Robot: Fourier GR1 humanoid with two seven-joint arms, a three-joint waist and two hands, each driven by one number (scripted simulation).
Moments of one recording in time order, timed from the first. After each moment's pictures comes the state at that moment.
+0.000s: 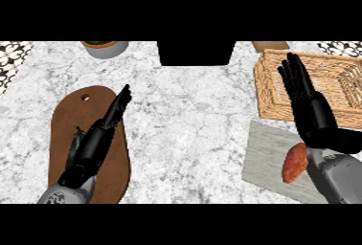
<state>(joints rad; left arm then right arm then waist) -0.16 0.28 -0.35 -1.60 0.04 0.17 -0.16 -0.30 -0.44 0.27 -1.54 -0.33 -0.26 -0.20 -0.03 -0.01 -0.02</state>
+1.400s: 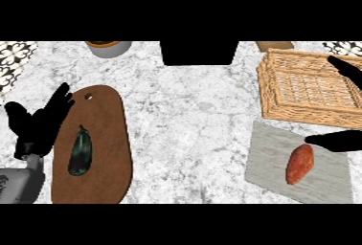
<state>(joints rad) -0.18 0.42 -0.03 -1.38 0.24 0.11 0.18 -0.23 -0.86 0.19 -1.72 0.05 -0.14 0.25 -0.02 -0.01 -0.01</state>
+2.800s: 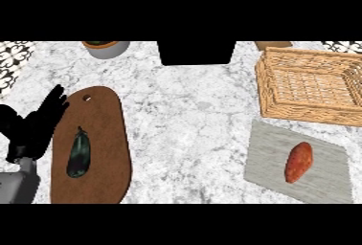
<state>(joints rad) -0.15 0.40 0.03 -1.40 0.22 0.06 0.19 0.17 -0.96 -0.43 -1.94 -0.29 0.50 0.46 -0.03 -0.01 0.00</state>
